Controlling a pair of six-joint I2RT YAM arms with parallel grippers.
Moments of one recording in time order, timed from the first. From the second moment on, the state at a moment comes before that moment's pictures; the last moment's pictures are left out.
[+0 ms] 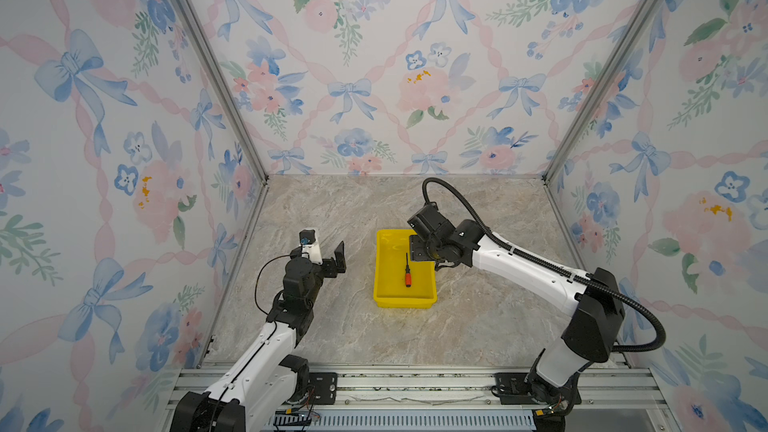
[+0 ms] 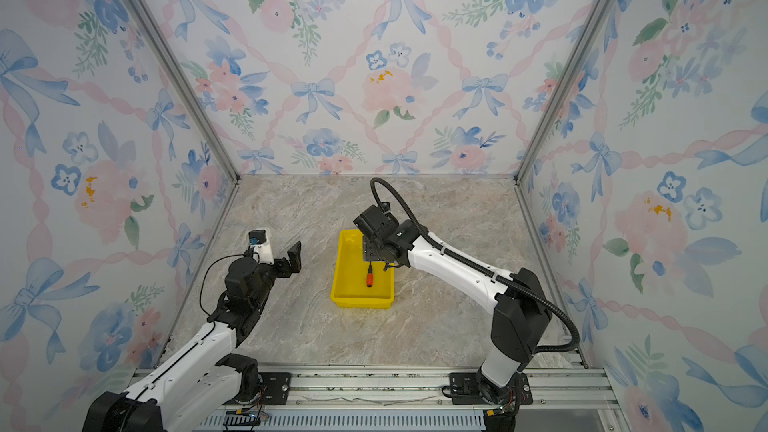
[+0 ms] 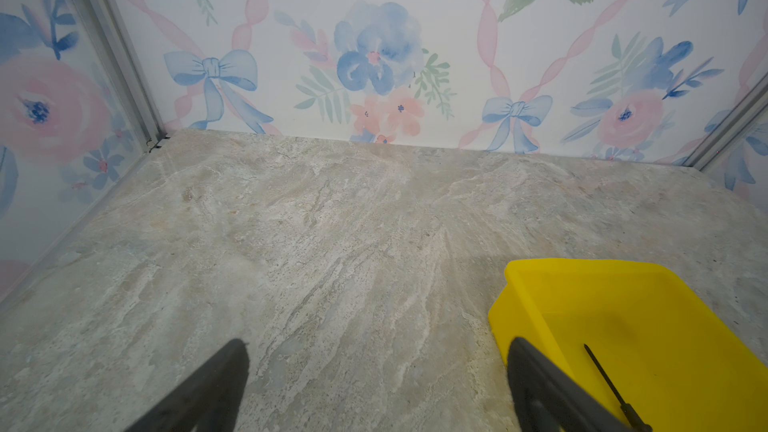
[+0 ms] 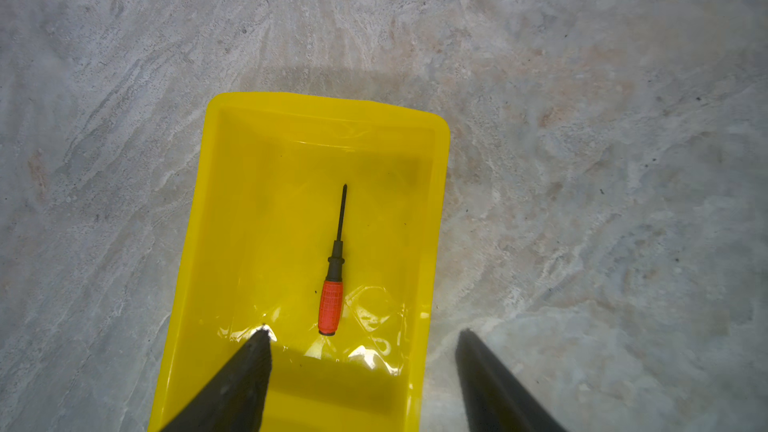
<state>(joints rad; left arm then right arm) -0.22 0.89 0.30 0.36 -0.11 -0.14 0.84 1.66 1.46 -0.84 0.32 0.66</state>
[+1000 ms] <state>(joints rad) -0.22 0.84 0.30 0.28 -0.25 -0.15 0.35 0.87 0.93 -0.82 0.60 0.46</state>
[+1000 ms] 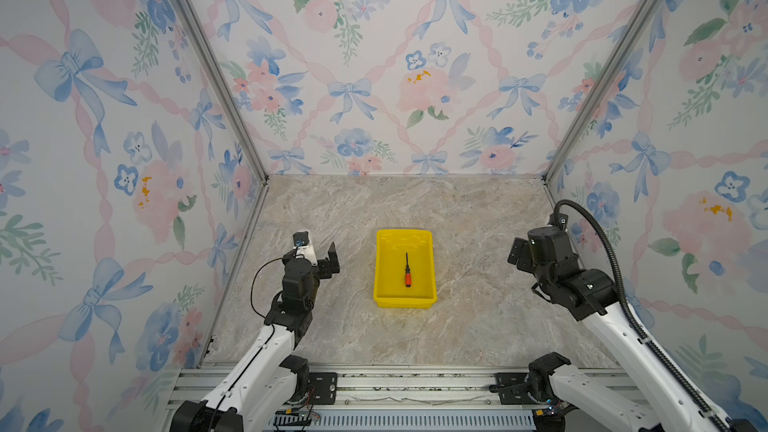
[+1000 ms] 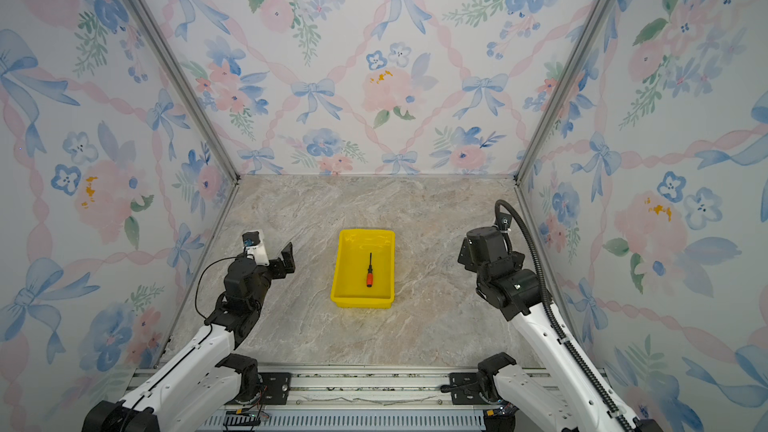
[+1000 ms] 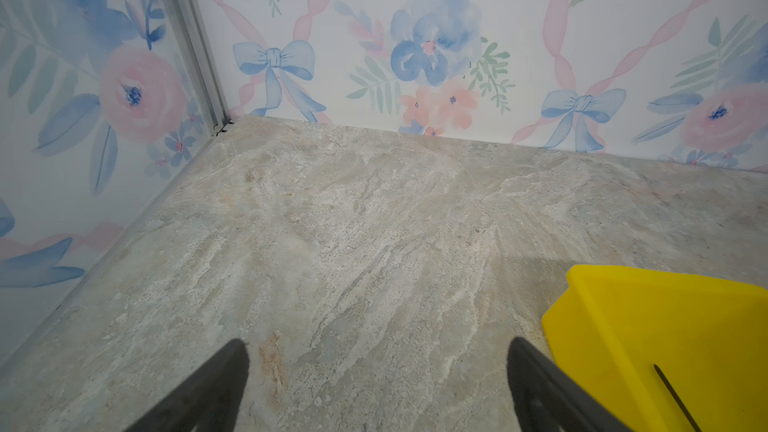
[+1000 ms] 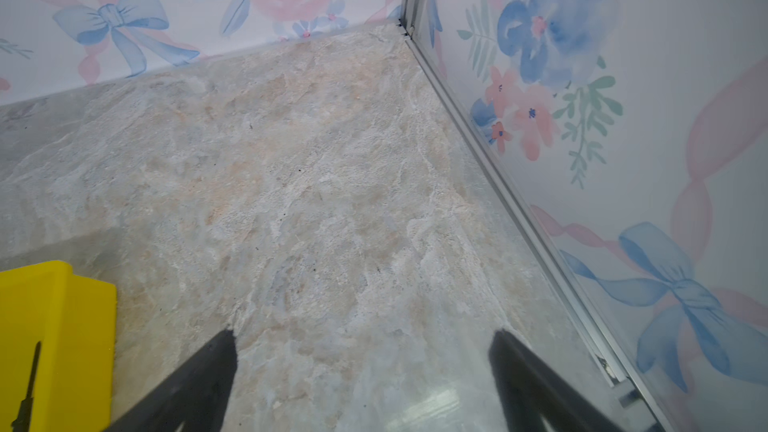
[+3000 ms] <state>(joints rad) -0.09 1.47 0.29 0.89 -0.25 0.02 0.09 1.43 0.47 0.49 0.27 0.03</state>
